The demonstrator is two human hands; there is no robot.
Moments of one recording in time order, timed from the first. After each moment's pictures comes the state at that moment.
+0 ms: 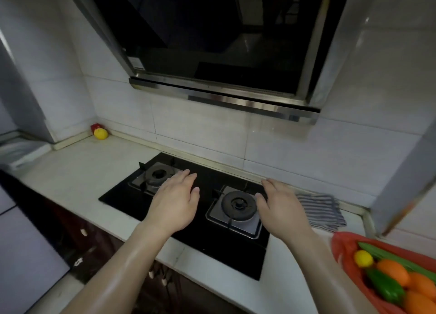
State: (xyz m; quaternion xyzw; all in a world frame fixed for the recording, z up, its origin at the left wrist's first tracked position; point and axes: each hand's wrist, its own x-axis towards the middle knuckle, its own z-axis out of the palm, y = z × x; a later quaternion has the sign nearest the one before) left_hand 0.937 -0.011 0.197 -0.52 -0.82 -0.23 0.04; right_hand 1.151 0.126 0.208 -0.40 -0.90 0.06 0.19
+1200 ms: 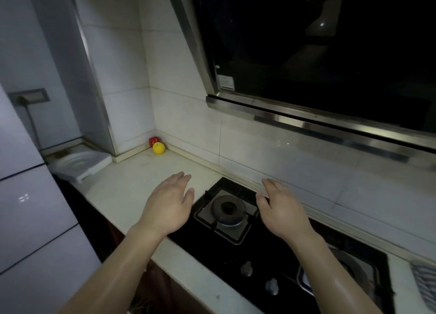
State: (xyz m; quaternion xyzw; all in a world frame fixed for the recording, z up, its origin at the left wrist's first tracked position) left_hand 0.599 -0.079 0.210 -0.43 -0.87 -0.25 0.05; right_hand 0.791 0.105 0.222 -0.31 -0.92 0.12 0.19
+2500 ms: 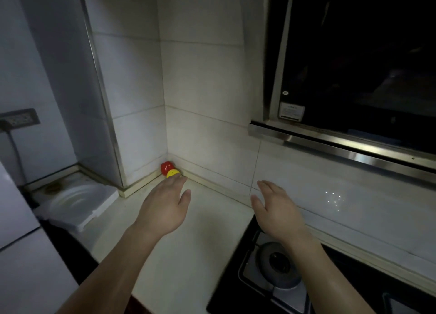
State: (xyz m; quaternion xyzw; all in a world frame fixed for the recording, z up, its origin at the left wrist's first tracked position) left_hand 0.299 -0.067 0.219 -0.44 -0.86 -0.25 0.06; right_hand 0.504 0.103 0.233 -0.31 -0.92 0.13 0.21
